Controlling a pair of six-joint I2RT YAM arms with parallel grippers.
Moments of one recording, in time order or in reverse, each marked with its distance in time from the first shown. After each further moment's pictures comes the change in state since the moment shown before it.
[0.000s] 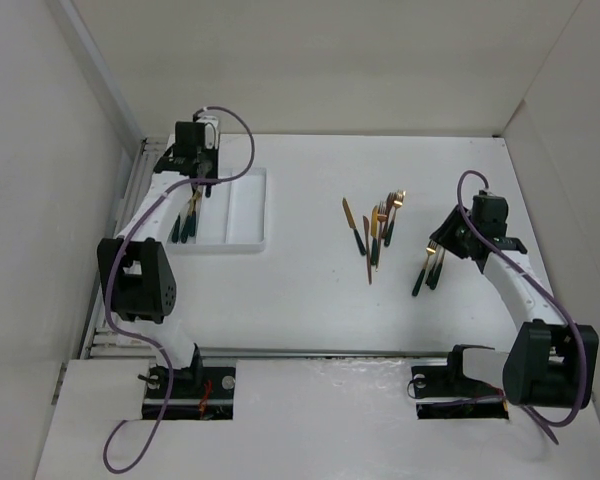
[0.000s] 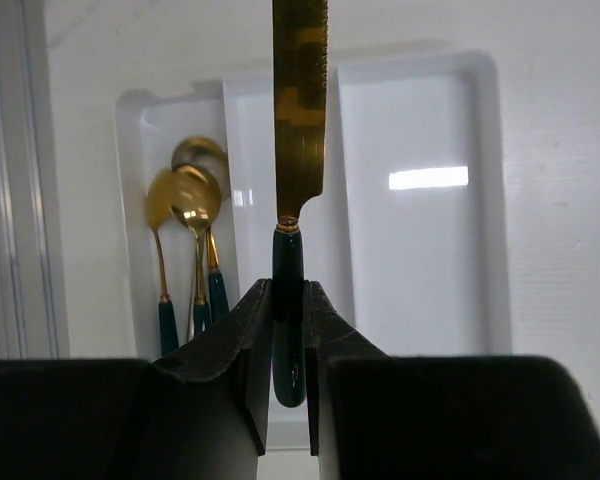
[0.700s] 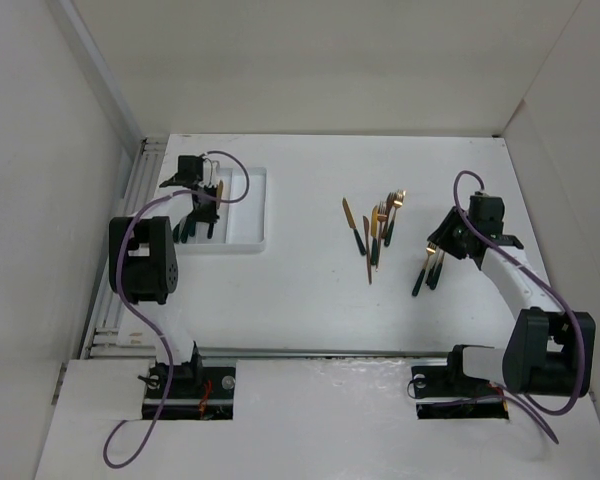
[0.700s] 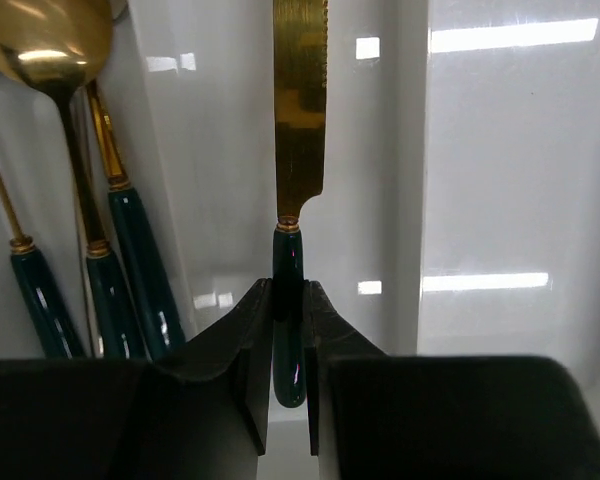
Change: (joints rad) left arm 0.109 0.135 -0.238 0.051 0.127 -0.011; right arm 0.000 0.070 0.000 0.026 -0.022 -0.003
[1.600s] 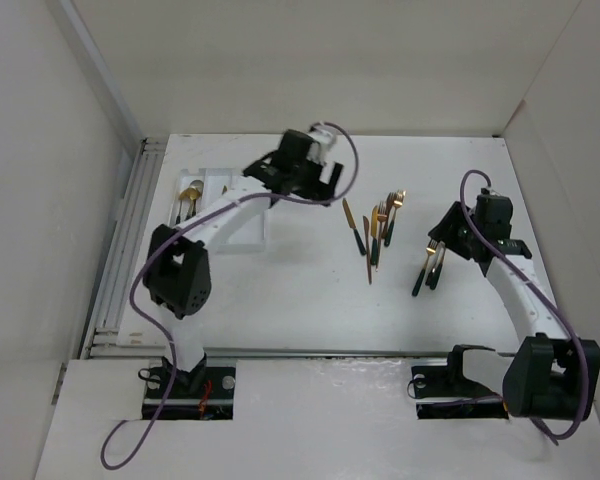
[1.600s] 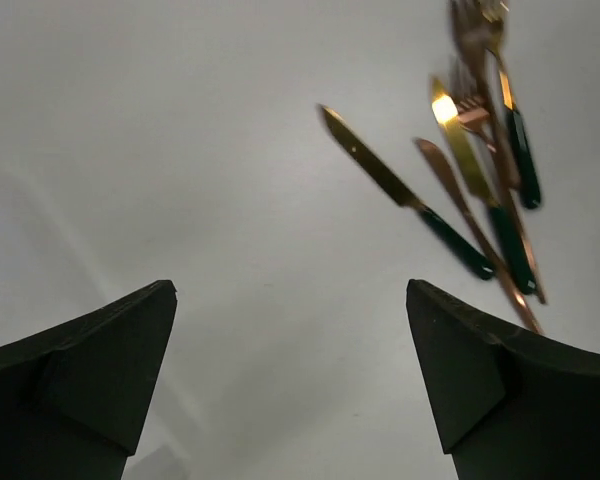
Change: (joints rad) left arm -0.499 -0.045 0.366 -0.035 -0.007 -0.081; right arm 0.000 -0.086 0.014 -0.044 0.001 -0.019
